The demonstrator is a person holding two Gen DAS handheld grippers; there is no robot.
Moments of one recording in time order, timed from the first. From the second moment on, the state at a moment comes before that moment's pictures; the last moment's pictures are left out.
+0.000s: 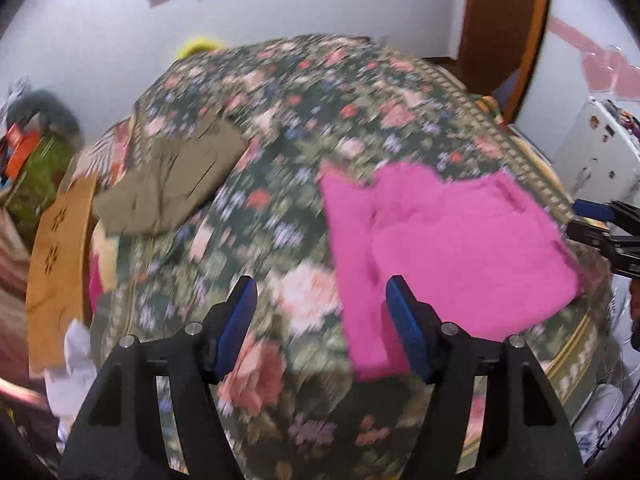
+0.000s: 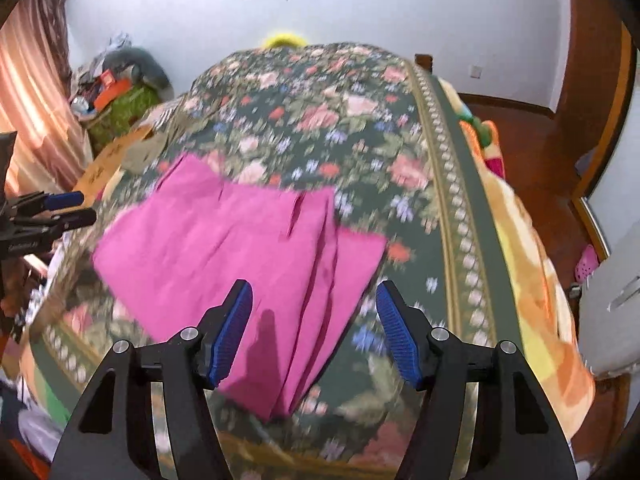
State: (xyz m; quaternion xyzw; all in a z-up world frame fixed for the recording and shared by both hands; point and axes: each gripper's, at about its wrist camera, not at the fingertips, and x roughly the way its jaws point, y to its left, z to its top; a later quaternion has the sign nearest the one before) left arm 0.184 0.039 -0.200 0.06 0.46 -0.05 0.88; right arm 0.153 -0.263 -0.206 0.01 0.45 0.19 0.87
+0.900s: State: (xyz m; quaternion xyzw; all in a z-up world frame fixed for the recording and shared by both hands) left arm 0.267 0.020 -0.231 0.03 0.51 -0.11 0.86; right arm 0.198 -0.260 -0.223 0.04 0.47 0.19 0.86
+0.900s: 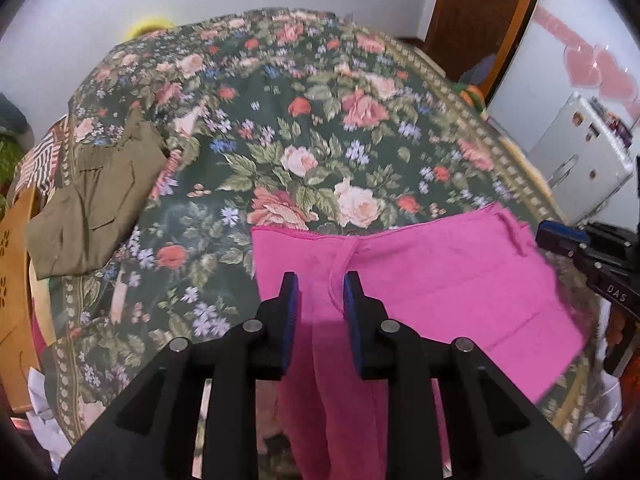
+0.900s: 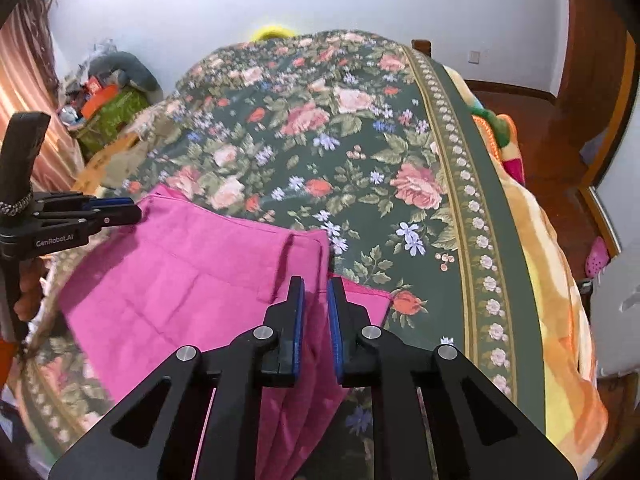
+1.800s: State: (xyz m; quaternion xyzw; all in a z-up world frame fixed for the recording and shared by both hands) left arm 0.252 0.032 -0.264 -0.05 0.55 -0.15 0.82; right arm 0.164 -0.273 -0.260 0.15 0.51 0.20 0.82
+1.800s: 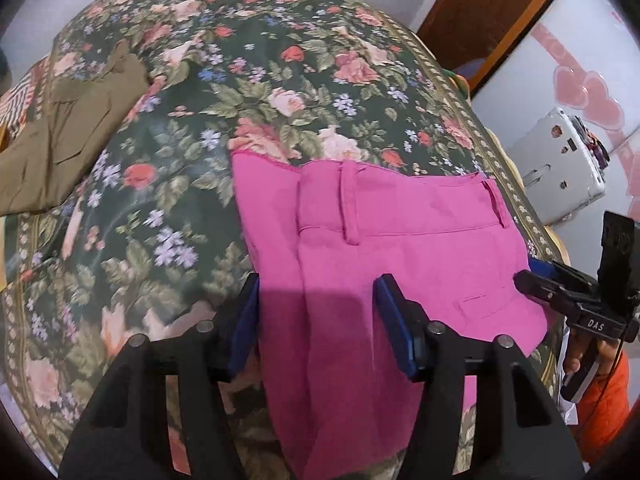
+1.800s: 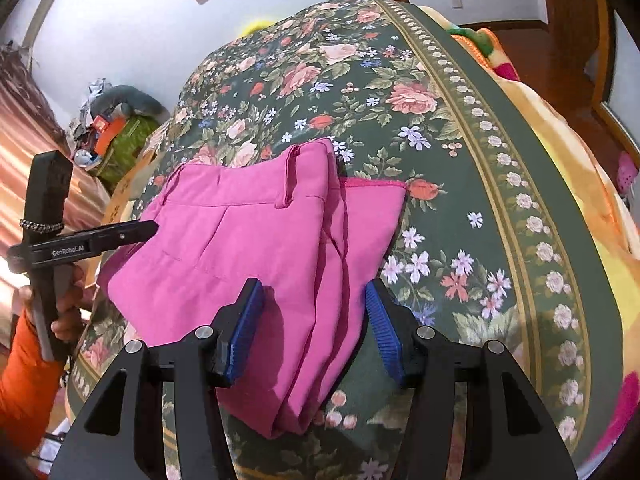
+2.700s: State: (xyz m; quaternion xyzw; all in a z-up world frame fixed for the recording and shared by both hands) left arm 0.235 0.081 -0.174 -0.03 0.45 -0.09 0.89; right arm 0.218 -0.198 -0.171 0.02 0.40 0.24 0.88
